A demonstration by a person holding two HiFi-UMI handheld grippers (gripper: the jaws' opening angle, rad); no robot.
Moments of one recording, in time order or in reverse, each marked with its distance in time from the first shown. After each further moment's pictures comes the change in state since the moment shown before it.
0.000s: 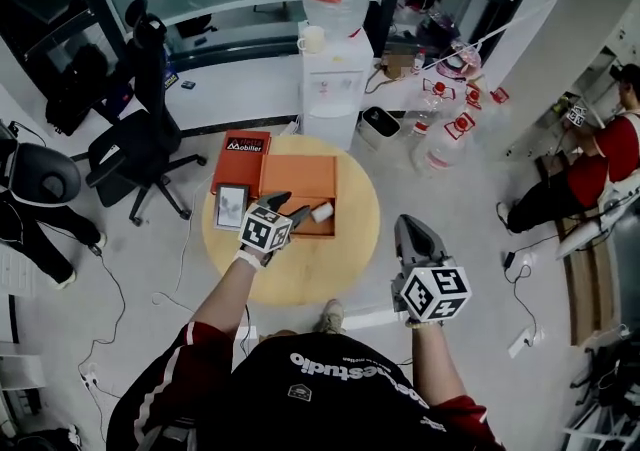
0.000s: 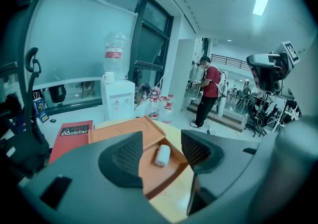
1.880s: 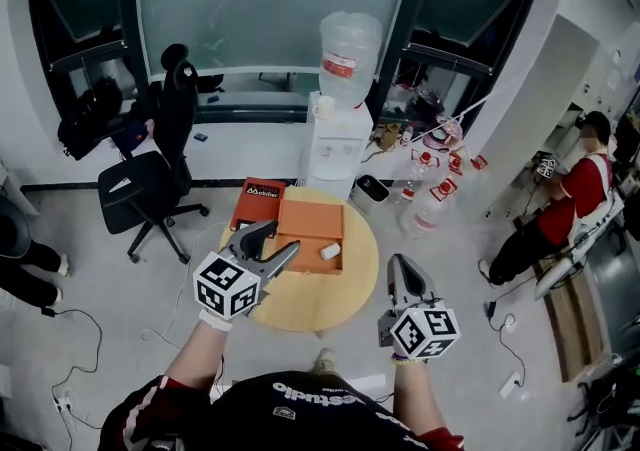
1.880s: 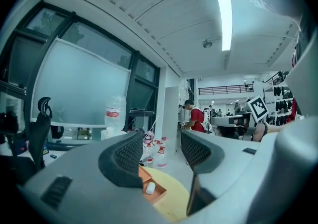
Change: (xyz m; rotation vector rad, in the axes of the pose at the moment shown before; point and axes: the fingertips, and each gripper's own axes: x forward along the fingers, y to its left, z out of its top) left arm -0.291 -0.075 0.118 0.103 -0.503 -0.028; right arm -0.082 0.134 0.049 -0.033 -0.215 0.005
